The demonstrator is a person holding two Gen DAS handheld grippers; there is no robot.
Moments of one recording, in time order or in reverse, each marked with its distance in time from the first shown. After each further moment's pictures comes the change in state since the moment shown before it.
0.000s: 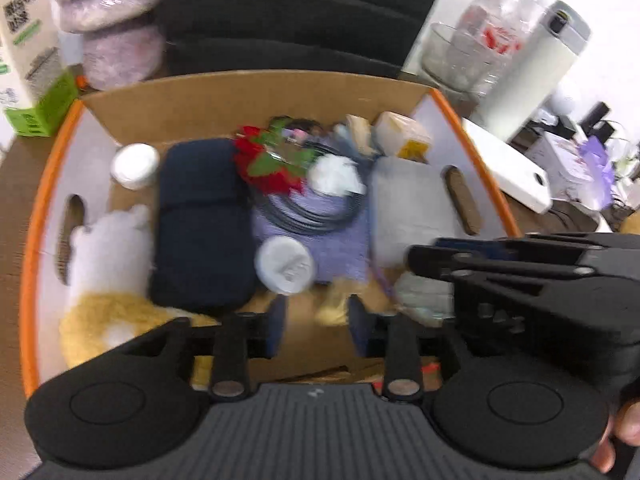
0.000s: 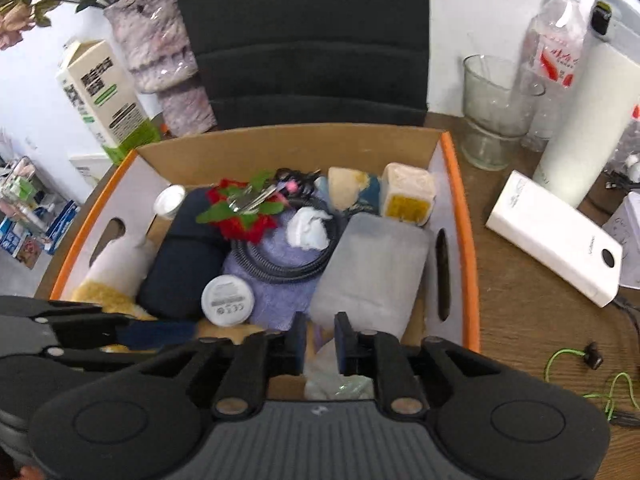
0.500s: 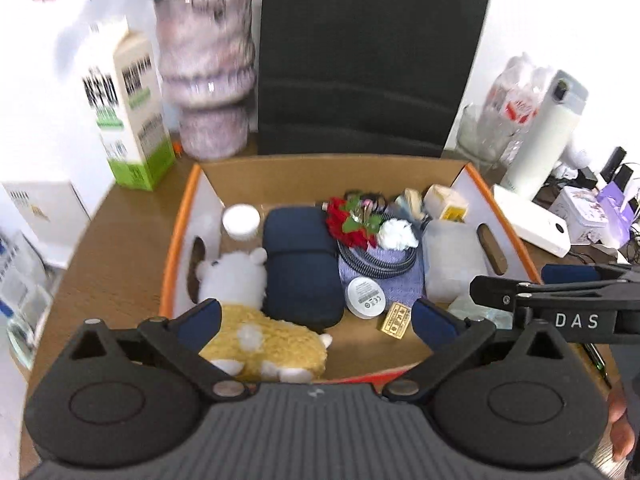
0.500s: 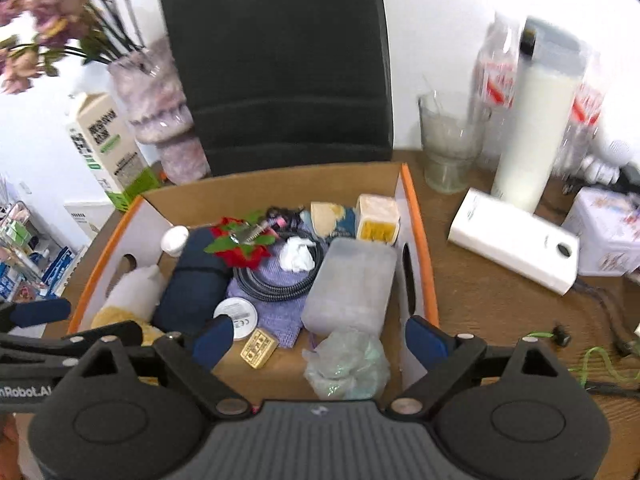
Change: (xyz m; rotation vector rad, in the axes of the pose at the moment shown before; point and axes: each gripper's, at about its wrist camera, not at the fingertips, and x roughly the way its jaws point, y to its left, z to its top) left arm -0.086 0.019 -0.035 0.000 -0.257 0.143; right arm -0.054 0.001 -0.024 0.051 -0.160 -0.038
